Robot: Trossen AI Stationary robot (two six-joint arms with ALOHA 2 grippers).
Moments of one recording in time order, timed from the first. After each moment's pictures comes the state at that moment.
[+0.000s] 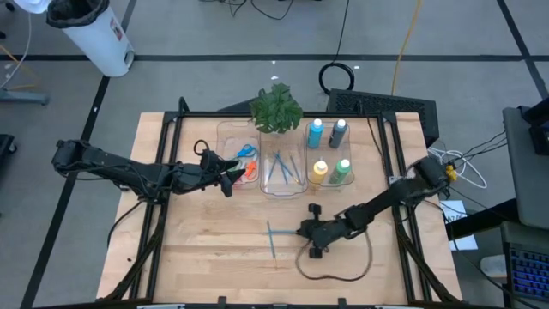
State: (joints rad) left arm -0.13 0.99 0.47 0.21 -0.55 -0.62; right arm 0.46 1.83 0.77 0.20 0.34 0.36
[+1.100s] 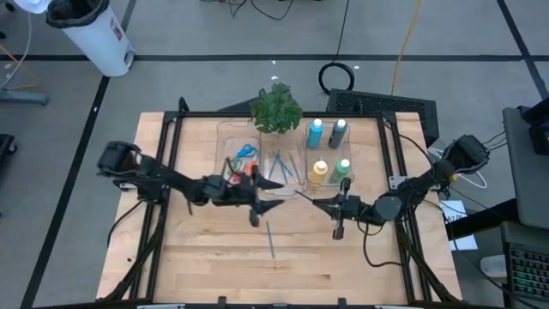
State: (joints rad) left arm -0.20 1.60 0.68 1.07 -0.20 -0.13; right arm 0.56 1.32 0.38 1.06 0.76 -0.05
